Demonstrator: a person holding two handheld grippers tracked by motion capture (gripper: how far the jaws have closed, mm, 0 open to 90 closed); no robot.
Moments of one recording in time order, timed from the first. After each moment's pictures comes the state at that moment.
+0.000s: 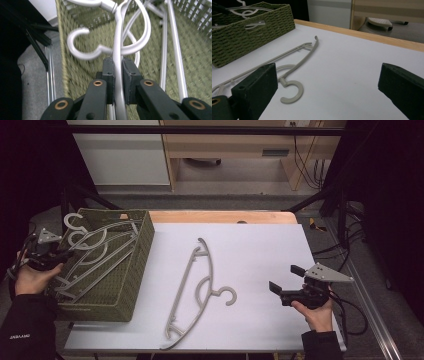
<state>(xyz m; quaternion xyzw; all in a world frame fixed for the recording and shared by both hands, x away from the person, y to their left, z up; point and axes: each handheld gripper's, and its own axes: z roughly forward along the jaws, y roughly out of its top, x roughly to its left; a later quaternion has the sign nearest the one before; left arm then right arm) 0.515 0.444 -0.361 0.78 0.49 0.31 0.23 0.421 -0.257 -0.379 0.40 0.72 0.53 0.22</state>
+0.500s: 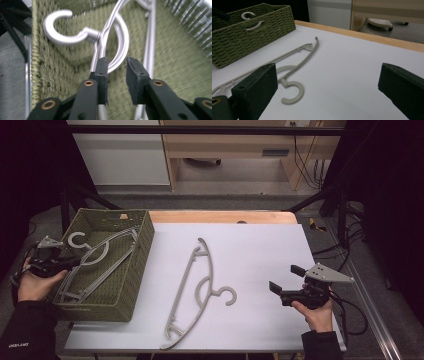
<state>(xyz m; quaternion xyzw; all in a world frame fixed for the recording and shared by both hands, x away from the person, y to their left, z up) 0.502 0.439 -0.363 0.77 0.51 0.26 0.28 0.419 -0.258 -0.378 0.40 0.72 0.53 0.22</state>
